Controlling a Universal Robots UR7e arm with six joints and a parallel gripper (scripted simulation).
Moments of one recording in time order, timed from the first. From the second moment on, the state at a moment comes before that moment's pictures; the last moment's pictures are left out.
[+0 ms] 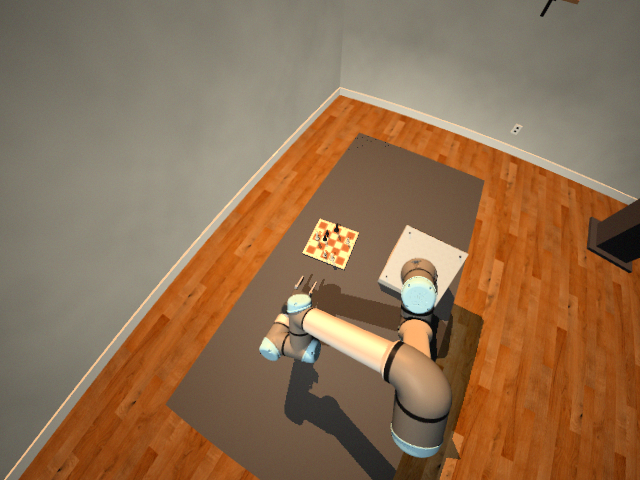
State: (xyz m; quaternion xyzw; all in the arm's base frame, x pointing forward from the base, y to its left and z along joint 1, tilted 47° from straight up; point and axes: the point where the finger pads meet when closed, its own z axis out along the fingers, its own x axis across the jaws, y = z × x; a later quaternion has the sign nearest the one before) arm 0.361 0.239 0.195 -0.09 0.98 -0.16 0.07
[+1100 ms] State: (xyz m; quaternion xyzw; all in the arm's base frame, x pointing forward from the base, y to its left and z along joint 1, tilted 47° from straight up) arm 0.372 0.177 0.256 -0.08 0.98 -0.16 0.07
